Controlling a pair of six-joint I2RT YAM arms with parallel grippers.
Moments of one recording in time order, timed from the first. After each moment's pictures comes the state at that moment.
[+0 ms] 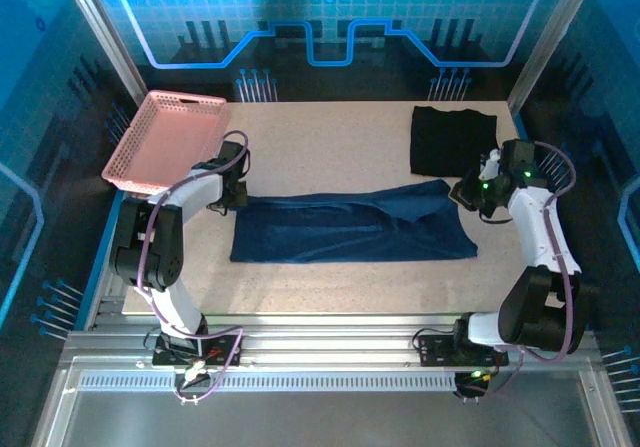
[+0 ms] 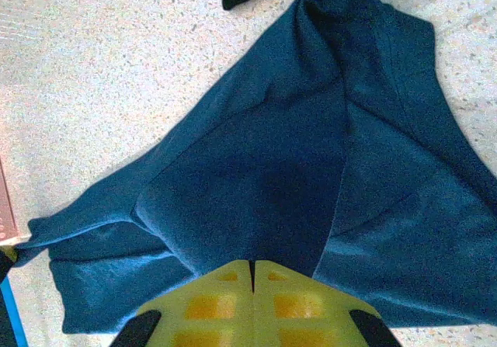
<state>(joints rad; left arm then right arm) -0.14 1.74 1.12 -0.60 -0.31 -0.29 -0.24 1.35 1.09 -0.87 -0.46 0.39</state>
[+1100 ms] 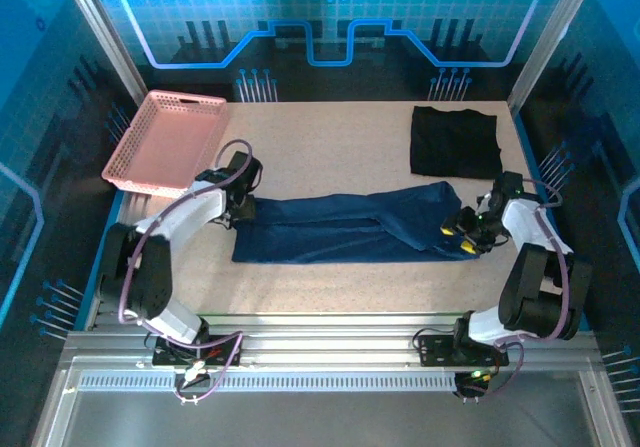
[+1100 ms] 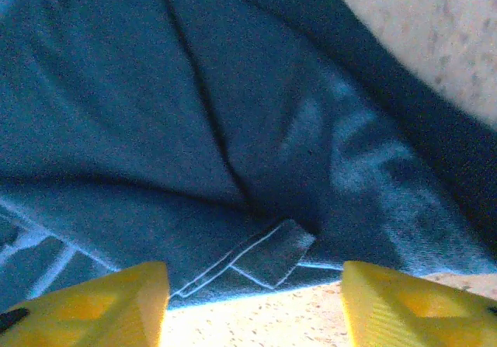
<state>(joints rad) -0.31 1.53 1.09 -0.82 -0.40 -0.52 -0.28 1.42 0.90 -0.88 -0.33 0.33</state>
